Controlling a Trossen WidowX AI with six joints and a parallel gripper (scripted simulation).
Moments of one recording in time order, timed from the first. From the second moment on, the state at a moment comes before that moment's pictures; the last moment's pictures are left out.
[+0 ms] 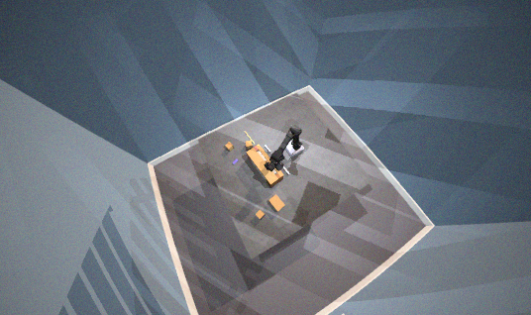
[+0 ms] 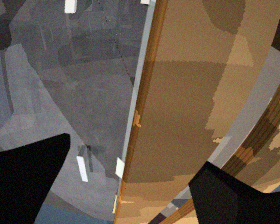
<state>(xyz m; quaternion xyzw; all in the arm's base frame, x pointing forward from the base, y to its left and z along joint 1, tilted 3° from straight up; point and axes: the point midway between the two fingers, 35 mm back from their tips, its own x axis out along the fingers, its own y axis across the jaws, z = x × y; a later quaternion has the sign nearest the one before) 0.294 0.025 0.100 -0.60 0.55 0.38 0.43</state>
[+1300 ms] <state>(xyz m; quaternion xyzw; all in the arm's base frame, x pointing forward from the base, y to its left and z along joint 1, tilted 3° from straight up) 0.294 -0.038 0.085 -0.60 0.56 0.38 0.43</state>
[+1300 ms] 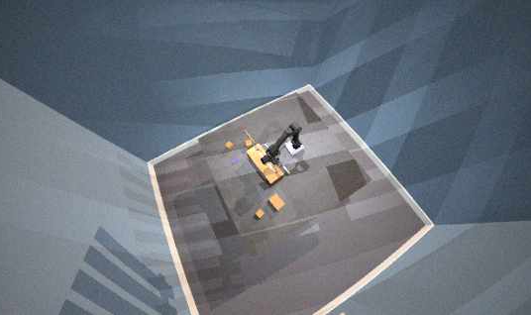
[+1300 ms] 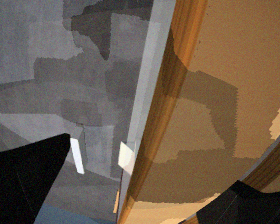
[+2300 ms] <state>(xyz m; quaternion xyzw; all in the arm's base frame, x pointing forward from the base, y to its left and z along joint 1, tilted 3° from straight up) 0.294 -0.123 0.087 -0.60 0.56 0.38 0.42</state>
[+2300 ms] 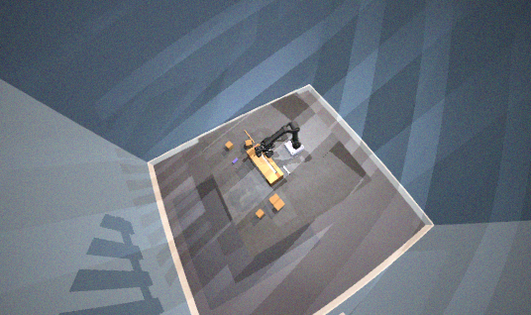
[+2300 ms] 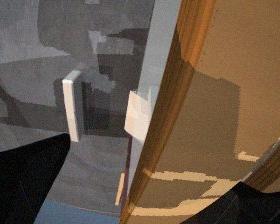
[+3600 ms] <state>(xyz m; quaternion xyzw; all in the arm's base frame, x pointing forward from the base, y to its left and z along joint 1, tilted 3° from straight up) 0.280 -0.151 0.155 -0.17 0.63 -0.04 0.76</state>
